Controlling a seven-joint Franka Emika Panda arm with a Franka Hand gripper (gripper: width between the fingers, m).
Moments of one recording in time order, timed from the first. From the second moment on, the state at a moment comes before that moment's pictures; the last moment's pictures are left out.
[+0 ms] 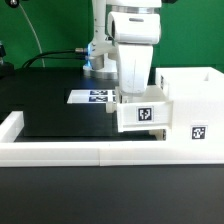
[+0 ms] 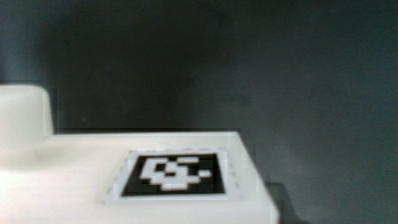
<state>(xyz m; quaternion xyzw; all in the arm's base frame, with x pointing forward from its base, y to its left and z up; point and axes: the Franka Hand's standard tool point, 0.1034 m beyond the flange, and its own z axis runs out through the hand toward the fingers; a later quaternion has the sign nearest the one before) 0.542 -0.006 0.054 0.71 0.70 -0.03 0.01</state>
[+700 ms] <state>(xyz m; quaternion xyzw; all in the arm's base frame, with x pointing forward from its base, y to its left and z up) 0.544 0.002 0.053 0.70 0.72 -0.02 0.02</state>
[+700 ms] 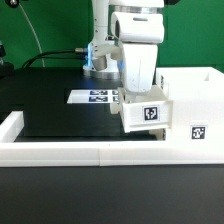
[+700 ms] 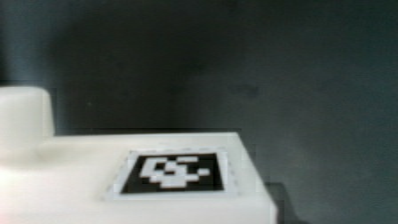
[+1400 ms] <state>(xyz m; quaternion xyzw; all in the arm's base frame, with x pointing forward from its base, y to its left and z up) 0.544 0.002 0.053 0.70 0.72 -0.01 0.03</state>
